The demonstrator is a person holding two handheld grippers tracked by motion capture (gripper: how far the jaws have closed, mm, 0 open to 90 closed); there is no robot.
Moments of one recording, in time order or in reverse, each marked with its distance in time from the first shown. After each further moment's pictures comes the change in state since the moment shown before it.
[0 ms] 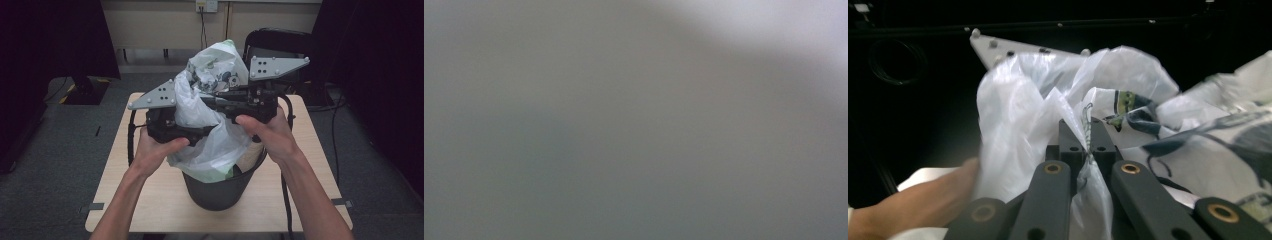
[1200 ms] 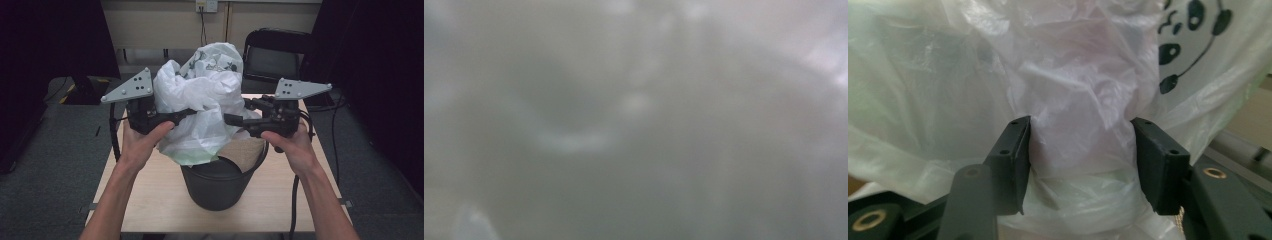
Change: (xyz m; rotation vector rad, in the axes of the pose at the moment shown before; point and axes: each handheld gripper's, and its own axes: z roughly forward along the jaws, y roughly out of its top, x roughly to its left) left arm 0.012 0.014 -0.028 -0.081 0.071 0.011; right arm -0.016 -0.055 -0.043 0.061 -0.227 0.014
